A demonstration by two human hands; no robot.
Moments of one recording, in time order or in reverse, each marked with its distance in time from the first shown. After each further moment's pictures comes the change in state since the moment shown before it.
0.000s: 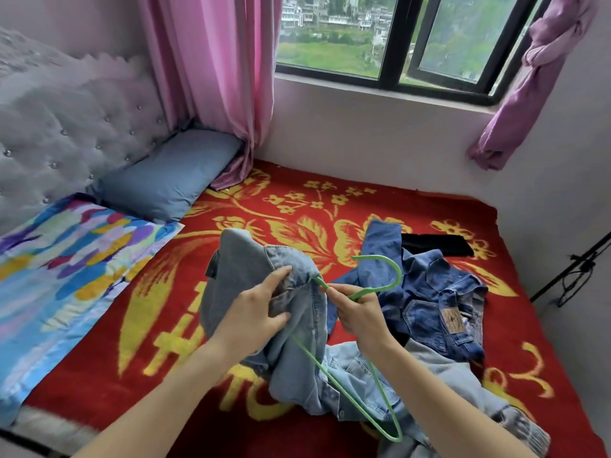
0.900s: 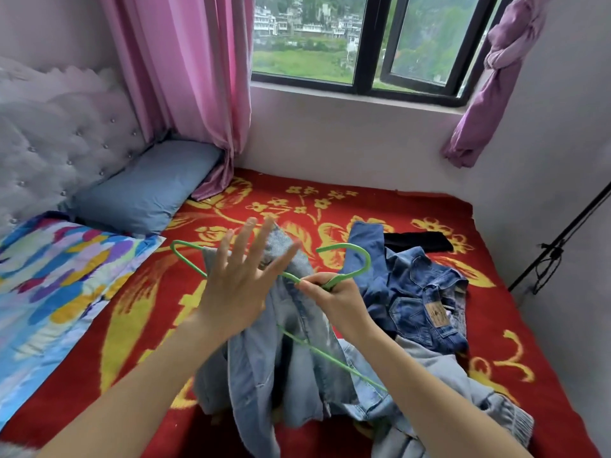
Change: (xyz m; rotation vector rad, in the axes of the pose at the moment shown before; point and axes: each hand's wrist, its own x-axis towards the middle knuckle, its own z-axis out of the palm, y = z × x) left_hand 0.040 -0.009 -0.010 0.825 0.445 0.541; right_hand 0.001 -0.019 0.008 -0.156 -0.006 -0.234
